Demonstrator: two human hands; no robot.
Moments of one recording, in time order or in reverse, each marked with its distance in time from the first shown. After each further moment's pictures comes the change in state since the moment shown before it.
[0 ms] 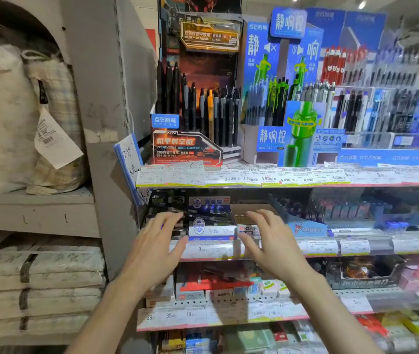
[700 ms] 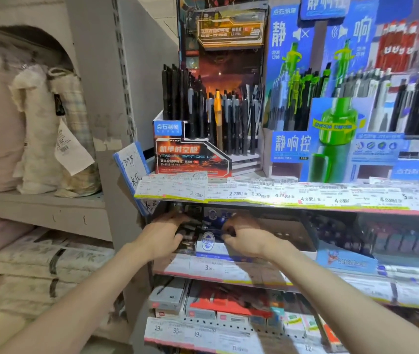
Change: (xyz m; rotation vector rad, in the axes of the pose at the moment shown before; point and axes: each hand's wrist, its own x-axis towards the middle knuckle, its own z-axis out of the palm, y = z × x) left_hand 0.078 -0.025 0.013 0.287 -0.315 -0.190; right_hand 0.126 -0.008 0.042 0.129 -0.431 -0.288
